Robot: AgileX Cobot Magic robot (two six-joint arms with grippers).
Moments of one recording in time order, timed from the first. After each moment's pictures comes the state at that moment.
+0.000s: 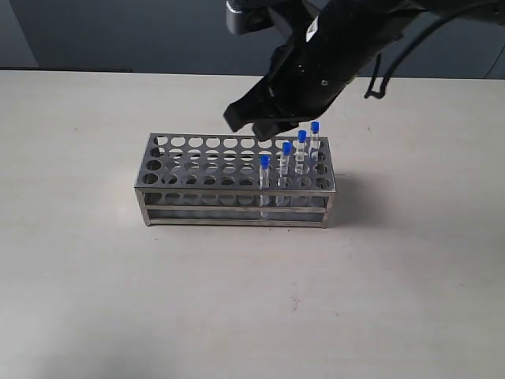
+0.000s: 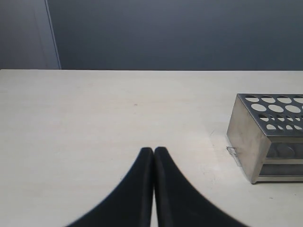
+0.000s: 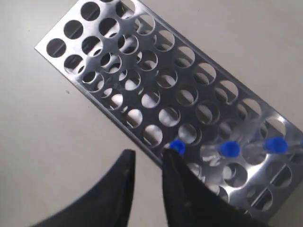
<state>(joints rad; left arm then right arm) -0.04 0.00 0.00 0.47 0.30 -0.52 0.74 1.73 -1.41 0.24 0.85 -0.22</state>
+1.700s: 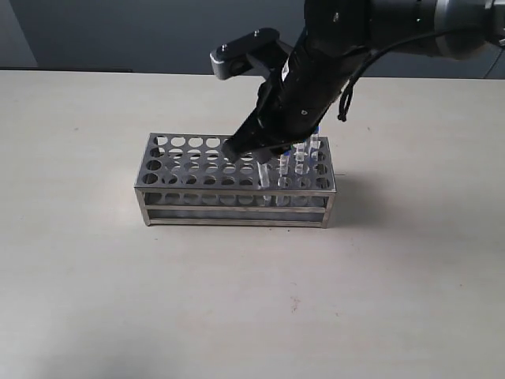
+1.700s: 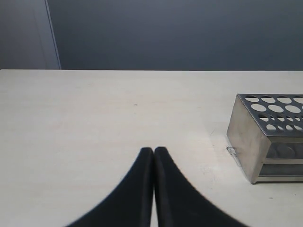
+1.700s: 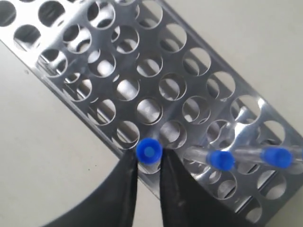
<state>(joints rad) -0.04 0.00 0.00 0.47 0.30 -0.52 0.76 1.84 -1.42 0.12 0.83 -0.20</state>
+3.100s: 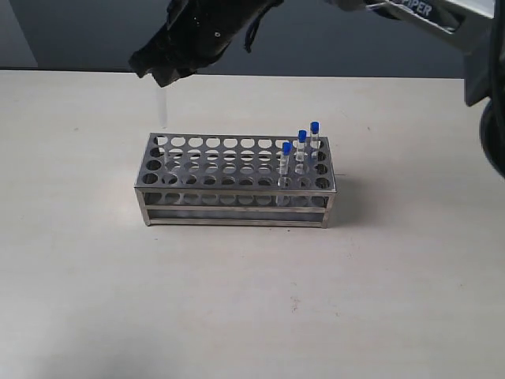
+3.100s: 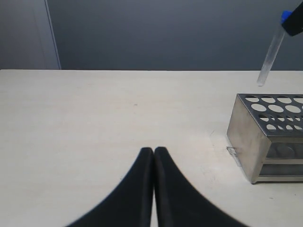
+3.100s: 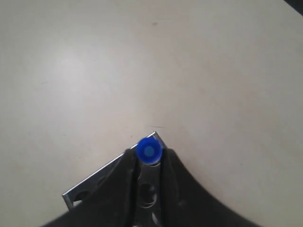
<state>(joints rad) -0.04 0.00 0.00 0.47 0.30 -0.52 0.78 2.20 -2.09 0.41 0.93 -0.45</state>
